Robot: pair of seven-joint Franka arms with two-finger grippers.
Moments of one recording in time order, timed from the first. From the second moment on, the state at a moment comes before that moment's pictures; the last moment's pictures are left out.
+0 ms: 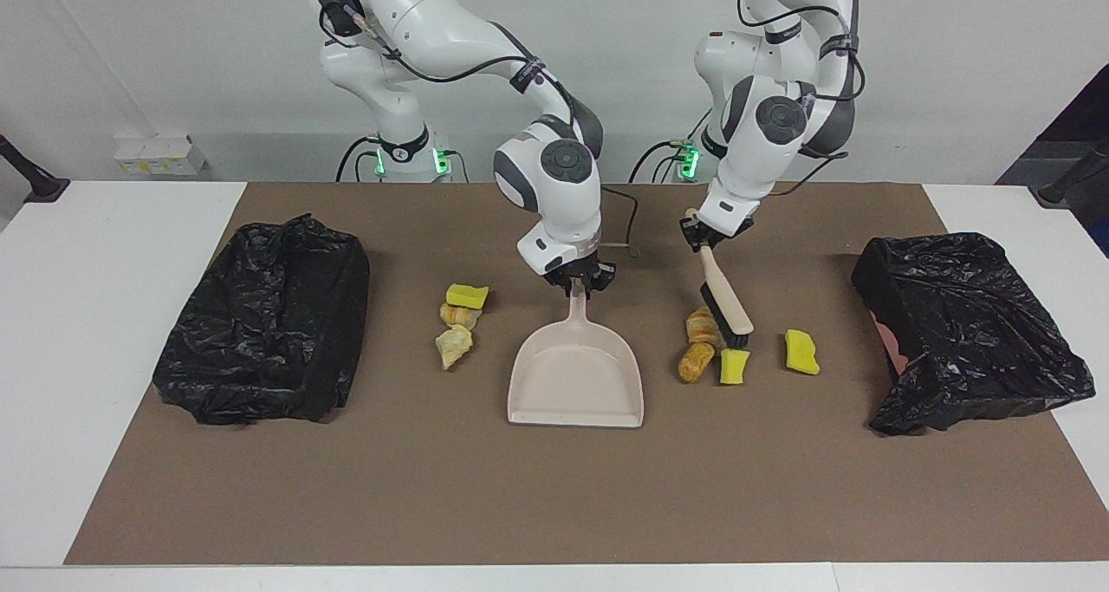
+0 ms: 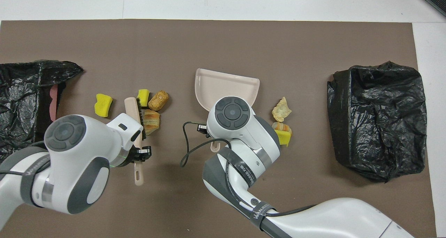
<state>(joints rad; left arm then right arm) -0.34 -0.14 0.00 -2.27 -0.10 2.00 -0.36 0.24 0.43 0.45 -1.76 -0.11 2.16 0.93</state>
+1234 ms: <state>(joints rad) 0.07 0.17 -0.01 -2.04 0.18 2.13 0.28 0.15 0.33 0.46 -1.81 -0.12 1.97 -0.45</state>
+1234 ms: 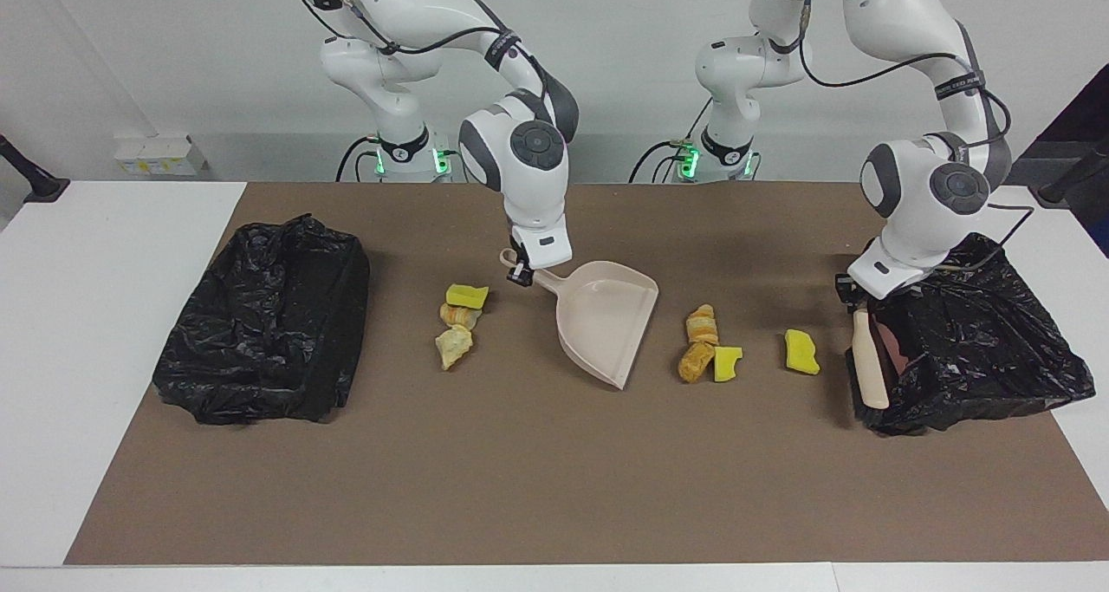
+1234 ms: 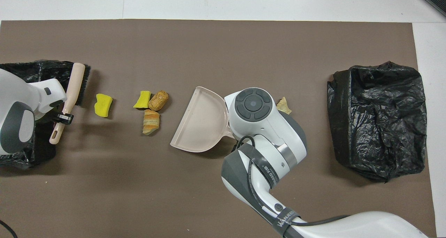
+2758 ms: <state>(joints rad) -0.47 0.07 -0.04 -2.16 -0.01 1.94 0.30 0.19 0.35 0.47 -1.81 -0.12 2.02 -0.38</state>
